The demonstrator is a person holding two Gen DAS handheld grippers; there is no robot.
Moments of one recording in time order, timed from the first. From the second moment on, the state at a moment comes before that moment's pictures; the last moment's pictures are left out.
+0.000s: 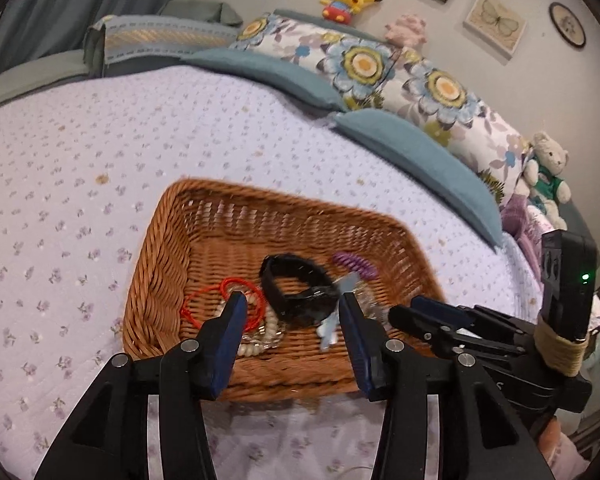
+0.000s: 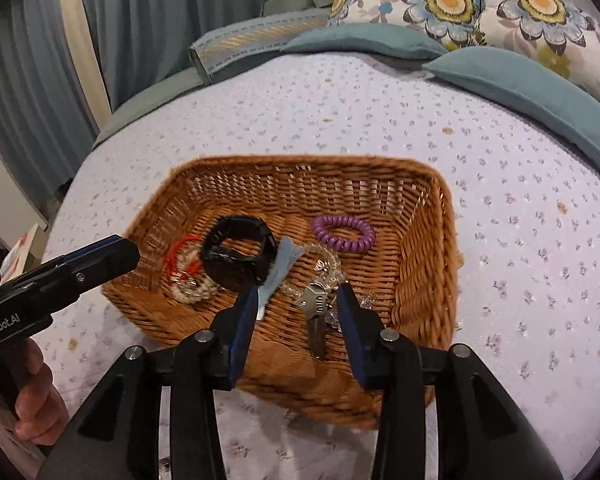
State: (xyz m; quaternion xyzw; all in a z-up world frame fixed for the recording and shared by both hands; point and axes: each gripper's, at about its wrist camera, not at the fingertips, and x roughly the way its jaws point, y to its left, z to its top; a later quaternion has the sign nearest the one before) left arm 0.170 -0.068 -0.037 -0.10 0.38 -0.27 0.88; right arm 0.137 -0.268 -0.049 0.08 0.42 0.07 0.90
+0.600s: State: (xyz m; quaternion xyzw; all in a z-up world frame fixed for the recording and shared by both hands) left arm 0.018 -0.036 -0.066 -0.07 0.45 -0.22 0.86; right arm 0.010 -0.215 -0.068 0.05 0.47 0.17 0.87
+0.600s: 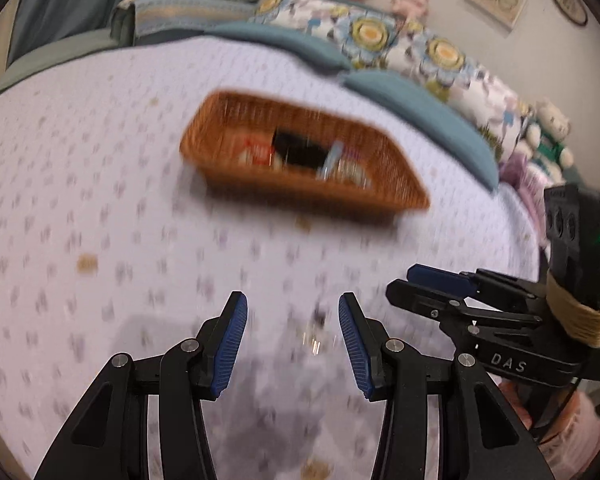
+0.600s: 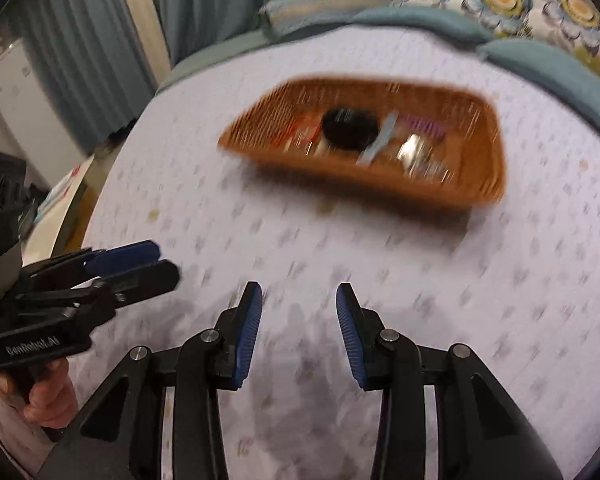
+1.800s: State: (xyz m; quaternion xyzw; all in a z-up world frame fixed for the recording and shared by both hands) left arm 0.023 -0.081 -0.115 -0.01 0.47 -0.20 0.86; right arm 0.038 -0.228 -0.111 0.06 0.50 0.15 0.85
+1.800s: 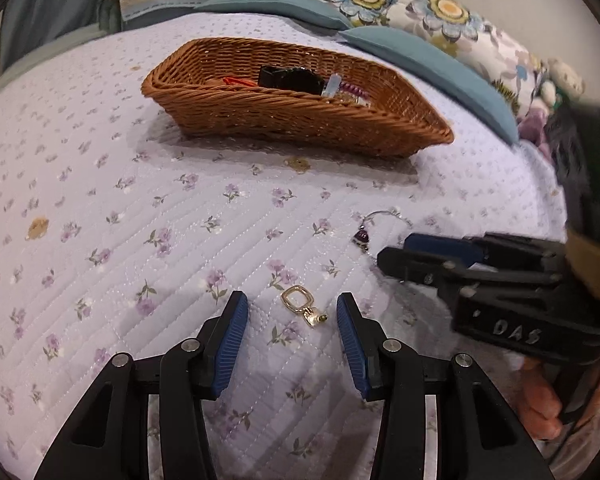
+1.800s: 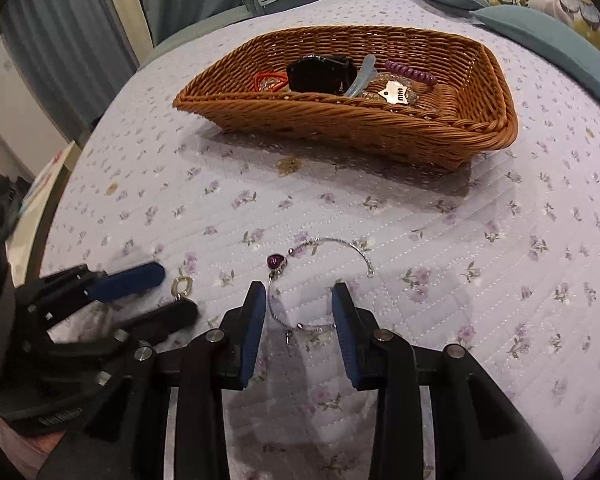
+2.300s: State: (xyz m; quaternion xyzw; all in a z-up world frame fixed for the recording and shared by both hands) left arm 0.030 -0.072 -0.116 0.00 0.47 -0.18 0.87; right arm 0.064 -0.210 -0.118 0.07 0.51 0.14 0.84
